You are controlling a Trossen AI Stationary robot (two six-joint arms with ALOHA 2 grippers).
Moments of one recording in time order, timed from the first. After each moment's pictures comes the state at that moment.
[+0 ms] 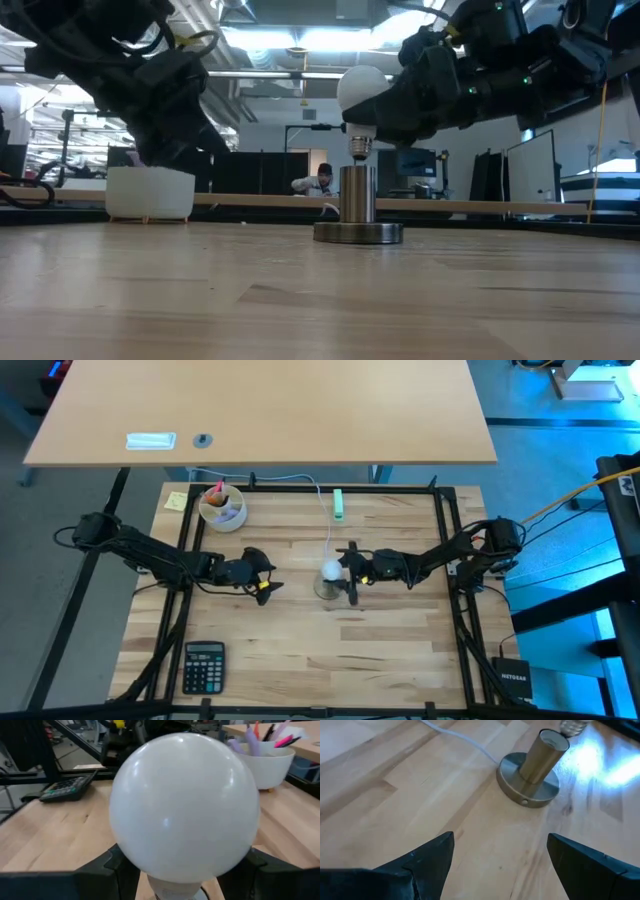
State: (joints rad) left arm -0.16 1.20 0.40 0.16 -0.37 -0.60; right arm 0.03 1.69 0.54 0.99 0.03 0.04
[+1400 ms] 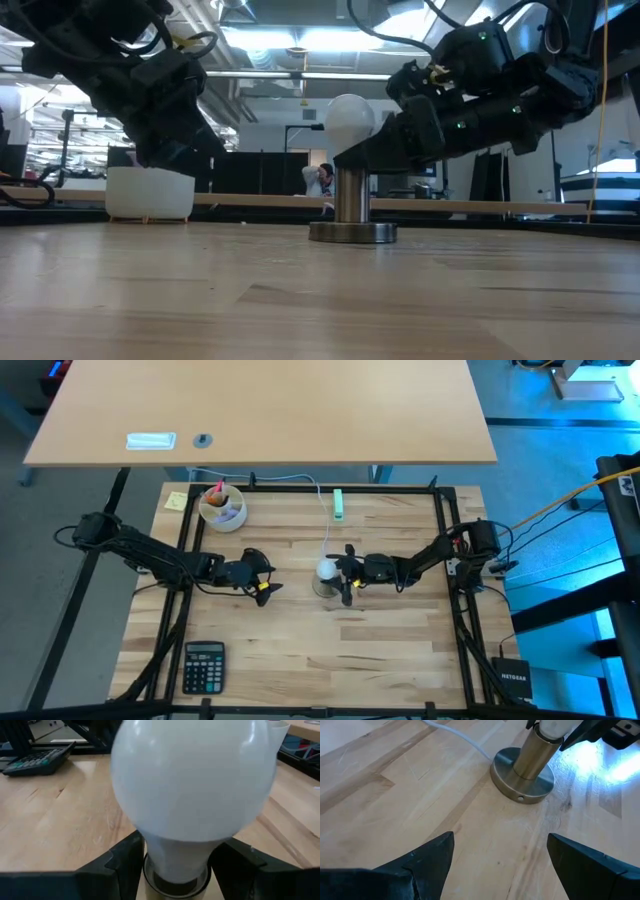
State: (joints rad) left arm -0.17 1.20 0.40 0.14 -0.37 -0.61; right arm 0.03 1.85 0.56 1.05 0.08 0.02
